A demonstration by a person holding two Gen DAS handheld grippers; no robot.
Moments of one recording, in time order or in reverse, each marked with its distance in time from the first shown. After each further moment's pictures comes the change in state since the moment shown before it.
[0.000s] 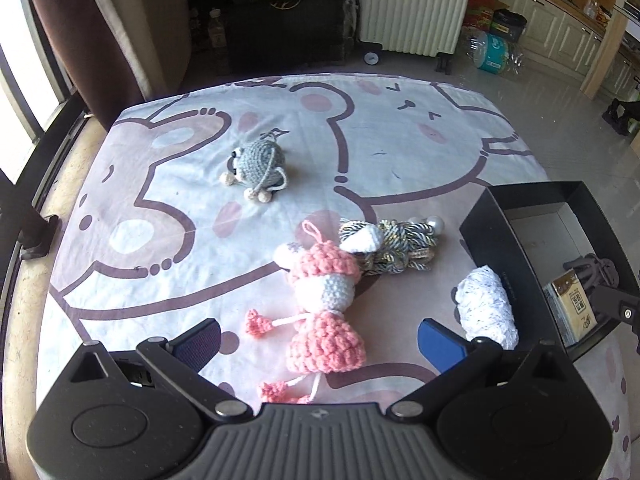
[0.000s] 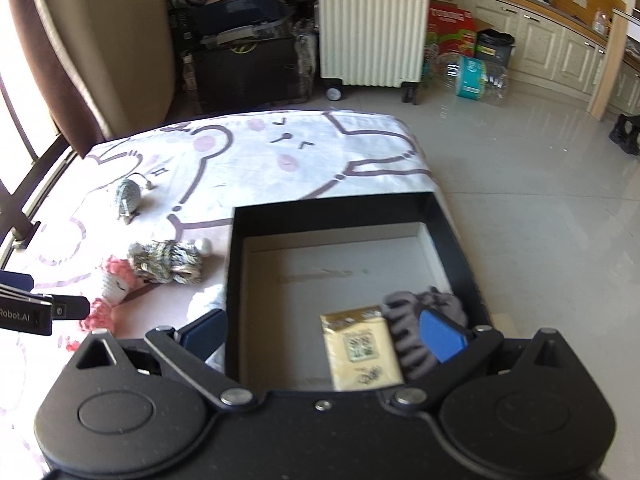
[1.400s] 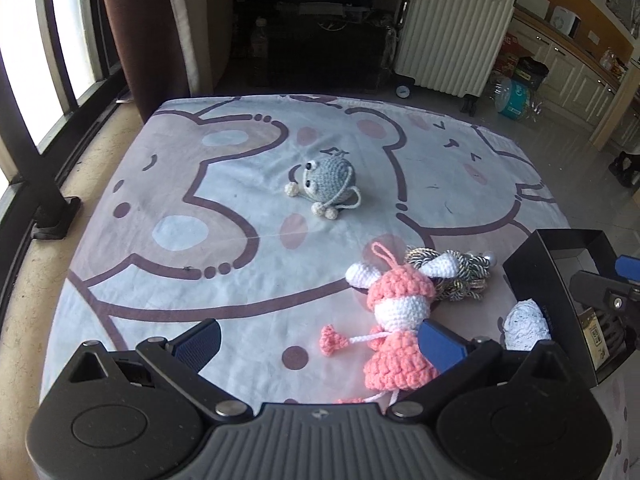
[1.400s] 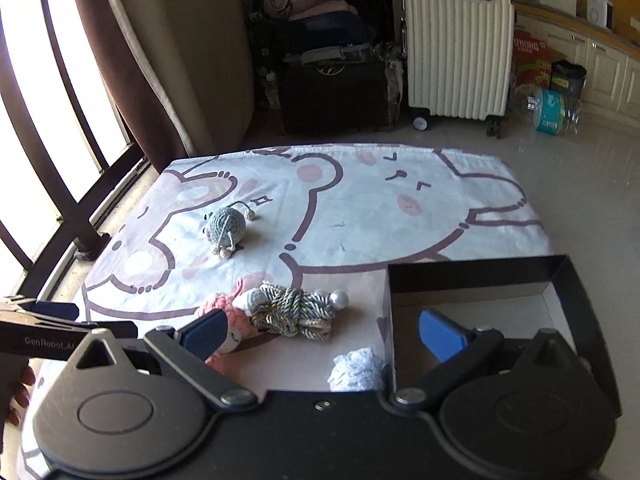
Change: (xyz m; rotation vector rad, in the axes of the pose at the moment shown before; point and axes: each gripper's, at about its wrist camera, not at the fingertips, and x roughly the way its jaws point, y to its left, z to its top) left arm 0.006 0.068 -0.008 -0.098 -0.079 -0.049; right arm 0.008 0.090 0.029 -0.085 -0.078 0.159
